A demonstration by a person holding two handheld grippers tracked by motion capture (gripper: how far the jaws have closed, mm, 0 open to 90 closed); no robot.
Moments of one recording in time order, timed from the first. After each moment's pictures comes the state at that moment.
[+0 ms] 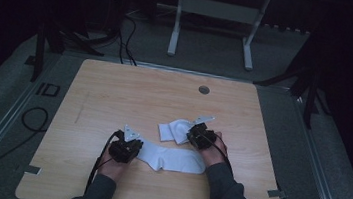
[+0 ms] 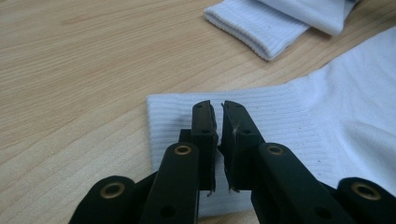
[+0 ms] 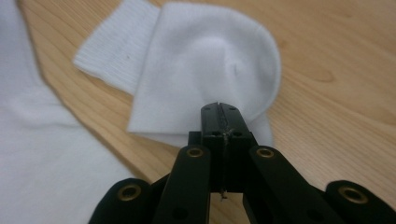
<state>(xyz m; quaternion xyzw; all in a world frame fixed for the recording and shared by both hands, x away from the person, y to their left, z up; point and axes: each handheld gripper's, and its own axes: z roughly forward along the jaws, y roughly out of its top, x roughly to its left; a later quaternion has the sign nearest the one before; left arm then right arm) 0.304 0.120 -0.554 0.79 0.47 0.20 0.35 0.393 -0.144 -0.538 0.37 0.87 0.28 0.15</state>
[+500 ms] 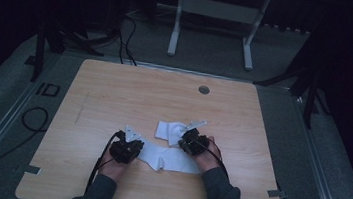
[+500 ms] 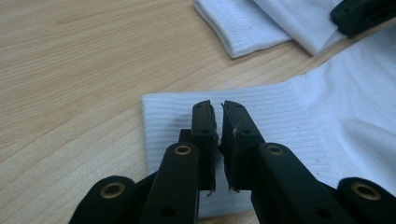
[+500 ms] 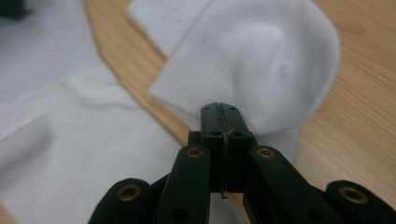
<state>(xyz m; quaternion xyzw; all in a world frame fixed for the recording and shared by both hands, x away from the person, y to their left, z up) 0.303 0.117 -0.555 0.79 0.47 0.20 0.34 0.375 -0.126 -0.544 0.33 0.89 0.28 0.11</state>
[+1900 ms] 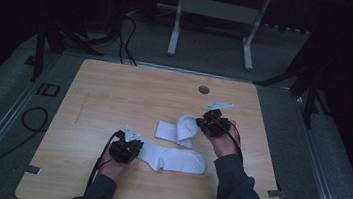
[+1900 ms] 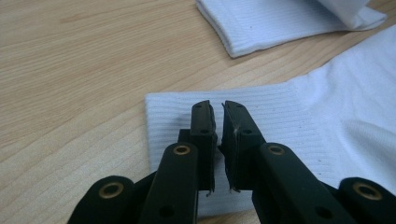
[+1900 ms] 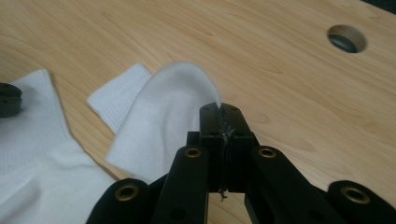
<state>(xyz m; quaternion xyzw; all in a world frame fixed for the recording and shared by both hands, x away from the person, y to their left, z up) 0.304 0.118 -0.555 0.79 0.48 0.20 0.34 0.399 -0.168 -0.471 0.39 0.84 0.33 0.17</state>
